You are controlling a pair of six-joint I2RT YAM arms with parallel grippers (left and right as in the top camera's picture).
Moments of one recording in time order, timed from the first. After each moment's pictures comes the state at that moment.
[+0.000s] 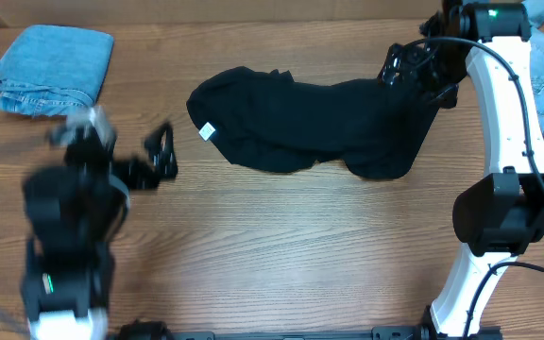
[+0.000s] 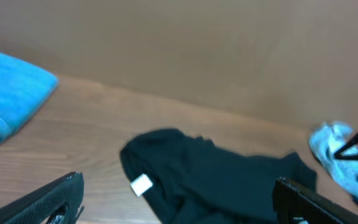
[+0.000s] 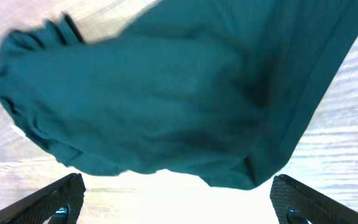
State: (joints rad) left arm 0.06 0.89 0.99 -0.45 0.27 -0.30; right arm -0.01 2.12 2.16 -1.42 -0.28 0.28
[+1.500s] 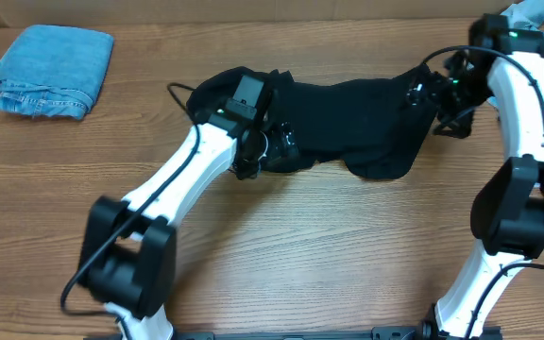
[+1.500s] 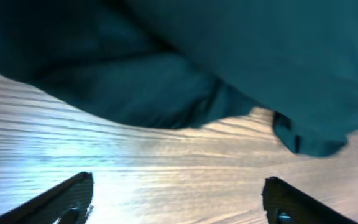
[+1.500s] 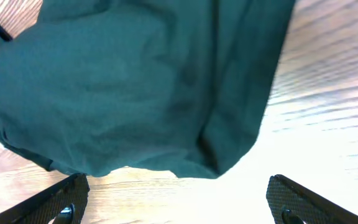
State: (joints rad) left arm -0.45 1.90 1.41 -0.75 0.29 -0.82; right arm -0.16 2.12 1.96 -1.38 -0.36 0.29
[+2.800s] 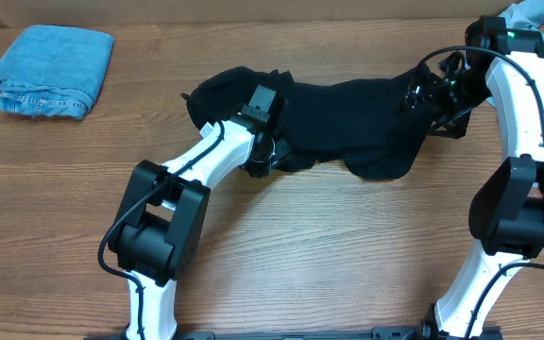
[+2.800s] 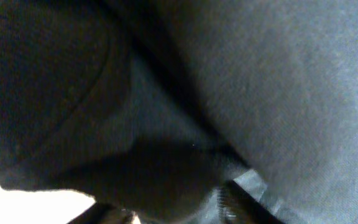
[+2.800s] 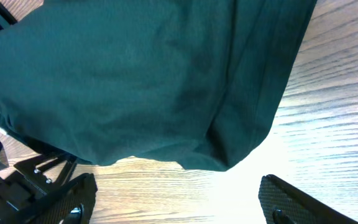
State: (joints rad) left arm -0.46 2.09 1.43 -0.61 0.18 -1.02; right arm -0.14 2.12 1.96 -1.40 -0.38 0.27
